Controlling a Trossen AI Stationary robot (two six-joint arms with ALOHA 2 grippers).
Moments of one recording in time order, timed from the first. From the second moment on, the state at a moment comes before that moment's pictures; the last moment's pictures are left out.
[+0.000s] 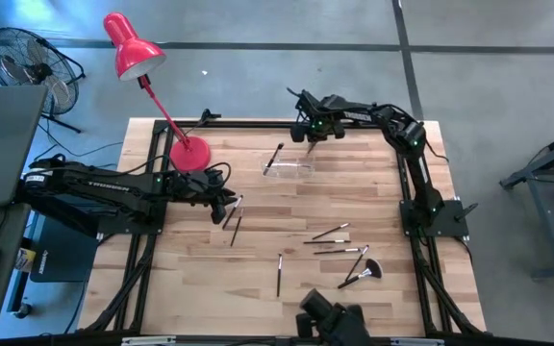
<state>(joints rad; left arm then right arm) 0.05 0.97 0.43 -0.06 -0.14 -0.40 -0.73 2.20 1.64 -0.82 0.02 0.69</state>
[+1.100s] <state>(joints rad) 0.05 0.97 0.43 -0.06 -0.14 -0.40 -0.70 2.09 1.64 -0.96 0.14 0.58</state>
